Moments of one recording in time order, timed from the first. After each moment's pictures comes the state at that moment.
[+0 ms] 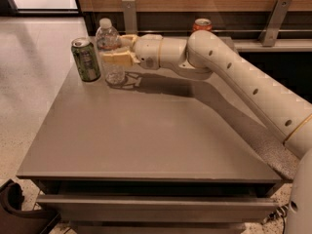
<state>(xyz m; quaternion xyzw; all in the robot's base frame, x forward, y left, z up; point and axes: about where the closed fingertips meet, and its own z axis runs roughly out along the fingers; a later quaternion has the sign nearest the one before) 0.682 0.115 0.919 -0.48 0.52 0.39 0.59</state>
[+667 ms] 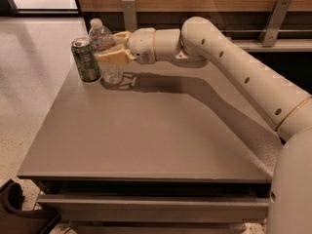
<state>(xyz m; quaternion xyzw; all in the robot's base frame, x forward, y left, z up) 0.680 0.126 0.919 -0.54 0.52 0.37 0.55</state>
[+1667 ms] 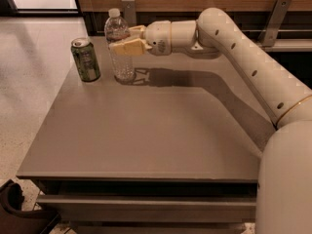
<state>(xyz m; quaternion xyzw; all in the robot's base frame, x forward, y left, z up) 0.698 0.087 0.928 -0.50 0.55 0.43 0.51</state>
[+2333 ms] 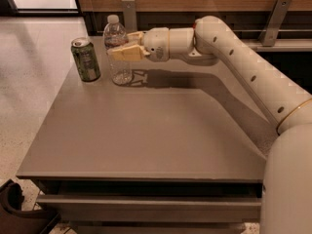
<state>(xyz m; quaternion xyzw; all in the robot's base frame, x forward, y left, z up) 0.690 0.092 0.917 -0.49 0.55 0.44 0.51</state>
